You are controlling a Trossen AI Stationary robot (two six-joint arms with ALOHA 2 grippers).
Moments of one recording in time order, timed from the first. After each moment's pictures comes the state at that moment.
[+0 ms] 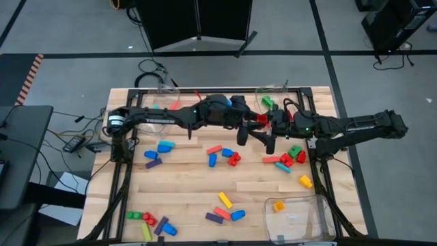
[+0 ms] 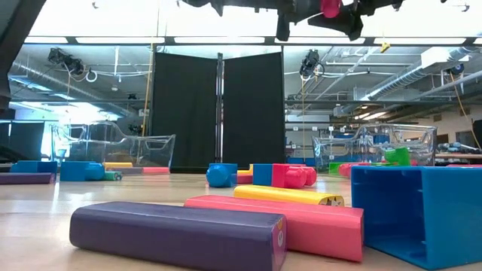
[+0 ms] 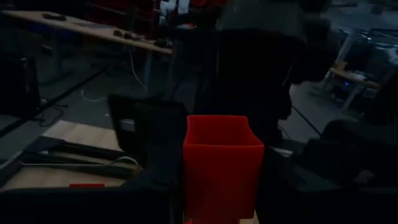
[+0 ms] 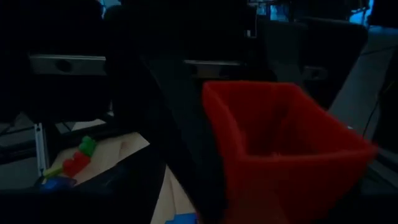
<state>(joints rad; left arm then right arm) 0.11 1.87 1.59 0.25 0.14 -0.21 0.03 0.94 0.74 0.03 0.23 0.20</state>
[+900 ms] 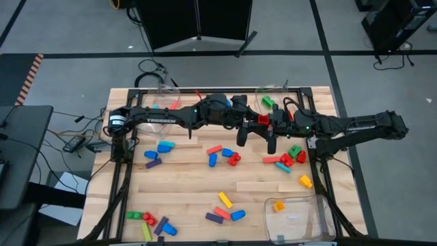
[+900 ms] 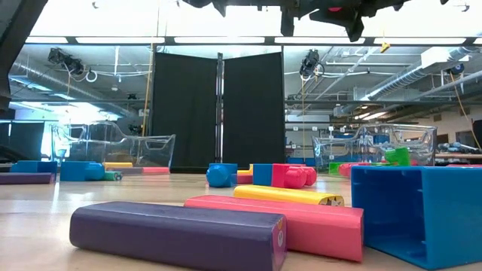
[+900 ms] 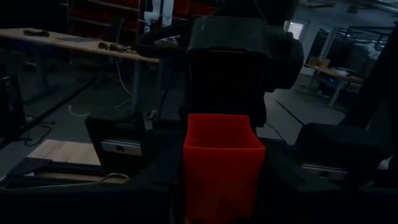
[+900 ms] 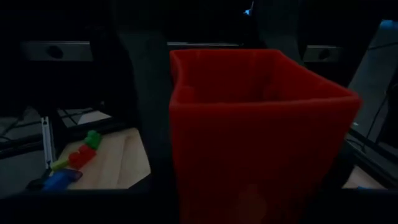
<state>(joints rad) 0.12 1.89 1.61 0.28 0.19 -0.16 0.02 0.92 0.73 0.00 0.20 0.20</state>
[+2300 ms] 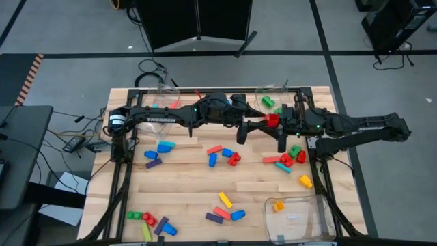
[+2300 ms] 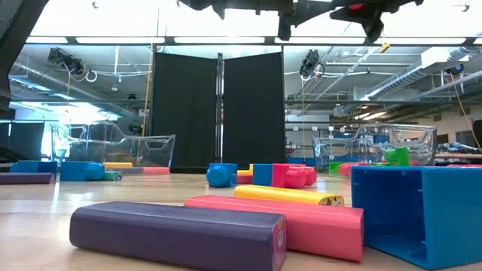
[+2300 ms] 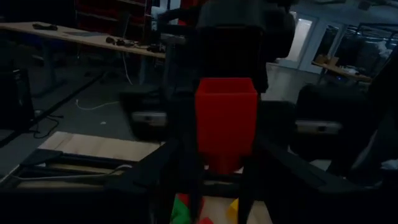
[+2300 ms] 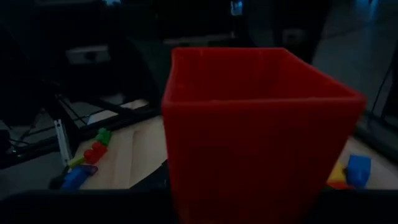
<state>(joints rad) 0.13 1.88 1.60 0.27 0.18 -0.17 0.02 0.78 0.74 -0.19 0.18 0.31</state>
